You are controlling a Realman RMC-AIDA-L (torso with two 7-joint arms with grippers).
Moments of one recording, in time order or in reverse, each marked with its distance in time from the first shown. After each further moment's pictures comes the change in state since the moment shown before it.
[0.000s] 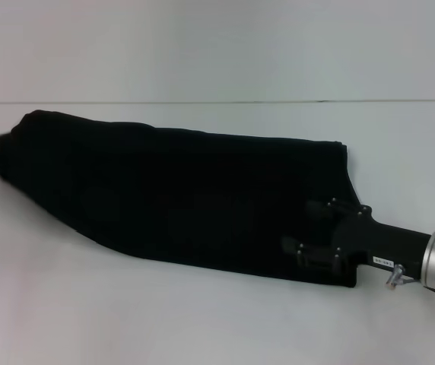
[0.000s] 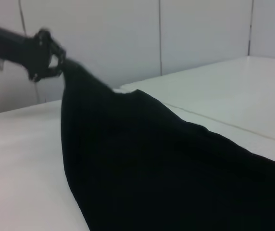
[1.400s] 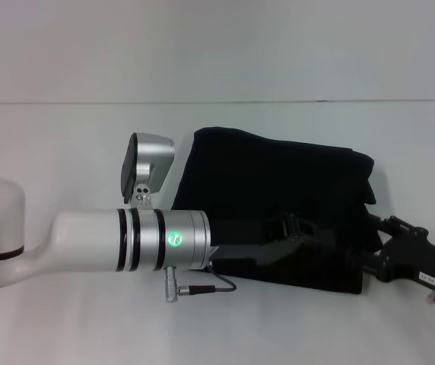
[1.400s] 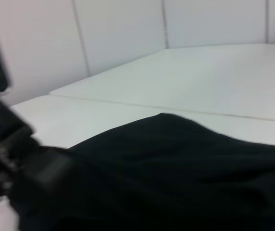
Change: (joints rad) left arm -0.358 -0.307 0.445 -0.321 -0.176 0.032 0.335; right arm -0.113 0.004 0.175 0.027 0.004 0.035 -0.001
